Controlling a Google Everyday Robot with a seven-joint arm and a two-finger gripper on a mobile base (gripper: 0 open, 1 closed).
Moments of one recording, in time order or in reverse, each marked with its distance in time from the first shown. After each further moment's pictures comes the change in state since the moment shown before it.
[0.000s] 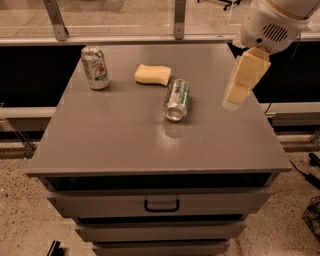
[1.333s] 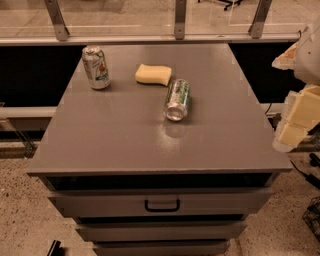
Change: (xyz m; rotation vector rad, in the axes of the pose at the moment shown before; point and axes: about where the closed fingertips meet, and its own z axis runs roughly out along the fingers) arm 0.078 0.059 -0.026 0.038 0.069 -0.034
